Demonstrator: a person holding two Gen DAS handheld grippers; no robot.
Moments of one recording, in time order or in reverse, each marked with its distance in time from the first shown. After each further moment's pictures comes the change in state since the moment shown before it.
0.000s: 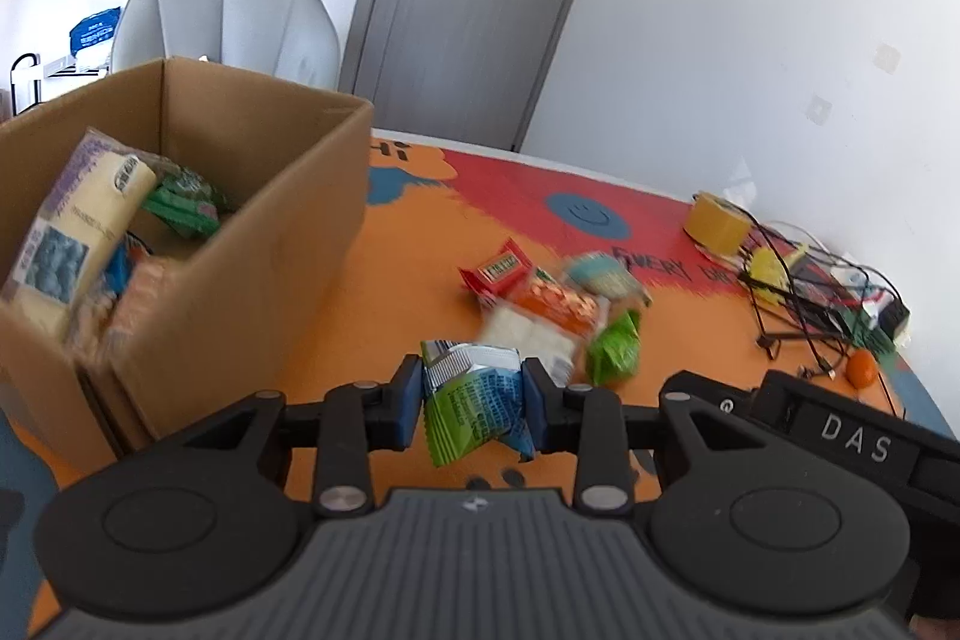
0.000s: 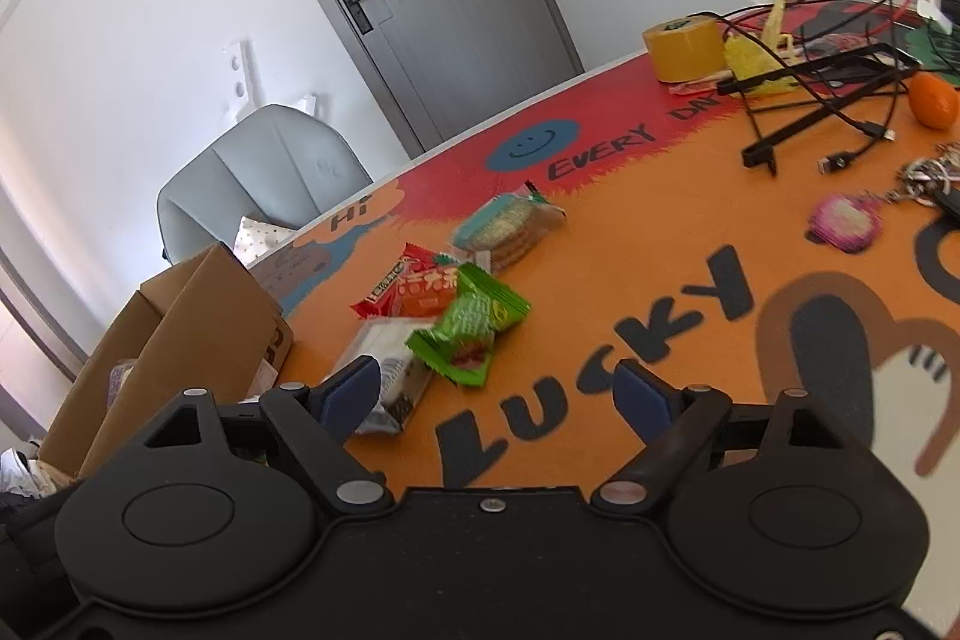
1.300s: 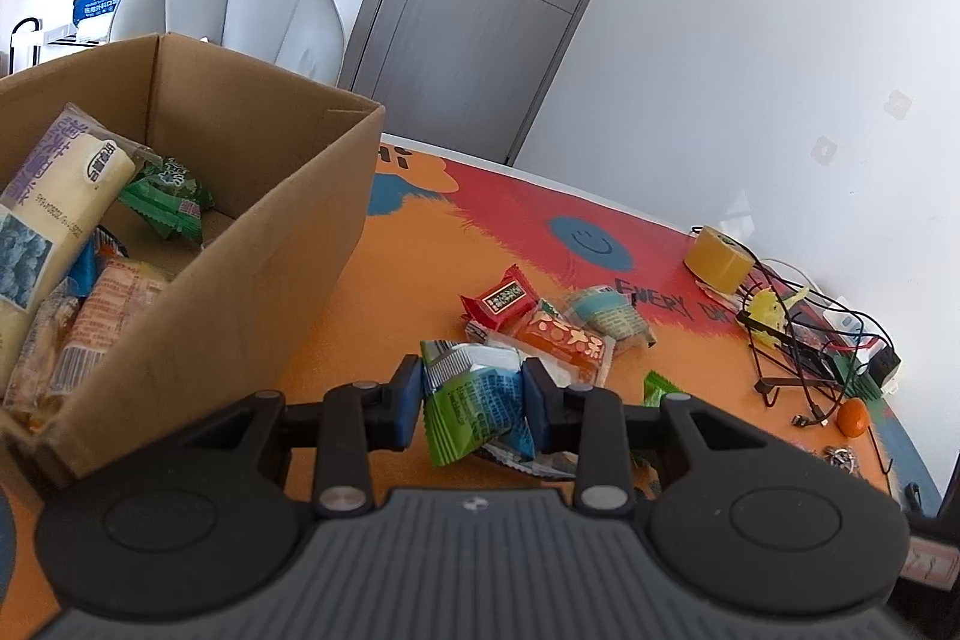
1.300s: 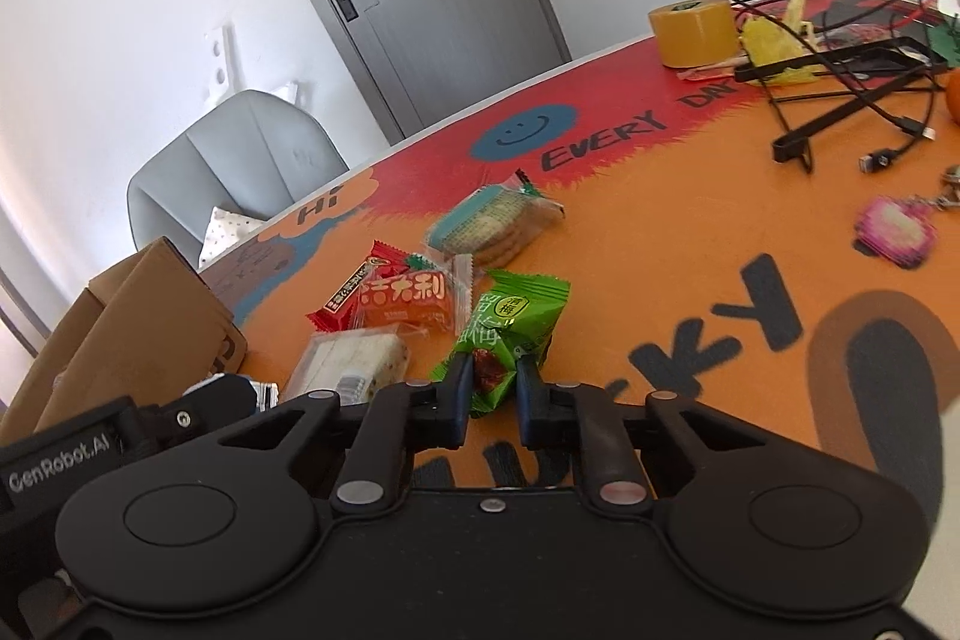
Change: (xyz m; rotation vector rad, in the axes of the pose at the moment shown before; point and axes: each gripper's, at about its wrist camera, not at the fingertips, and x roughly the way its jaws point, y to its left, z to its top) left arm 0.020 0.011 0.010 -0.078 -0.011 -0.046; right arm 0.038 0.000 0.001 -0.012 0.008 -0.039
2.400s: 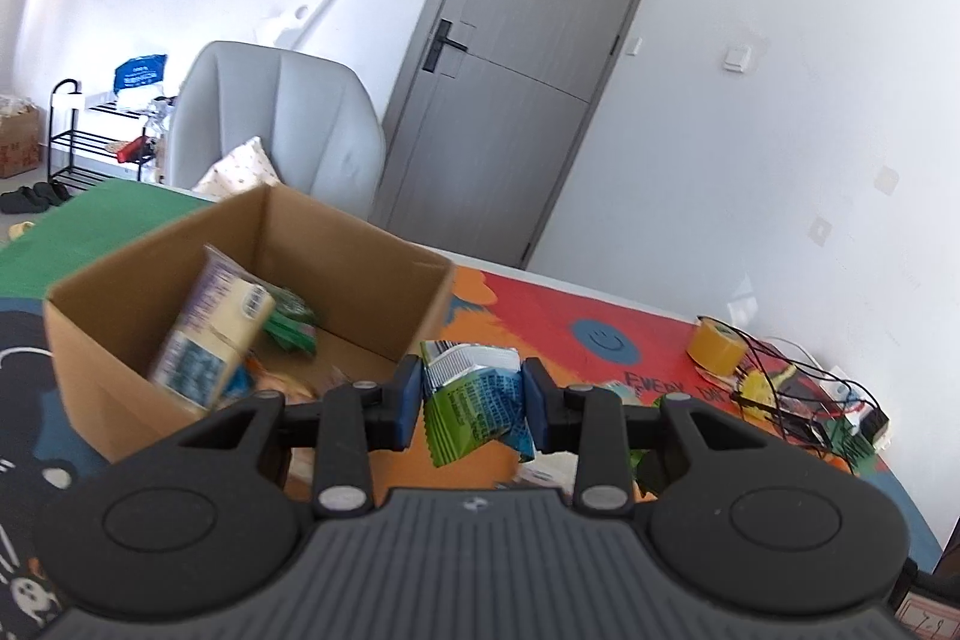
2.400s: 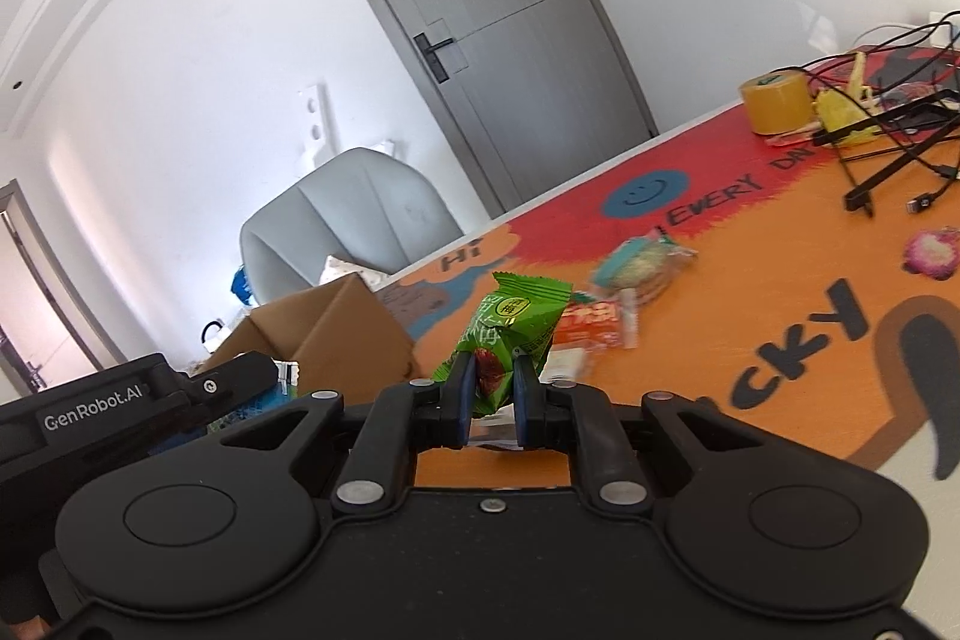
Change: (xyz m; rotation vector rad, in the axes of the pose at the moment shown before) left arm -0.093 0.022 0.024 -0.008 -0.174 0.052; right arm -0.056 0.051 -0.011 -0.014 -0.123 0.179
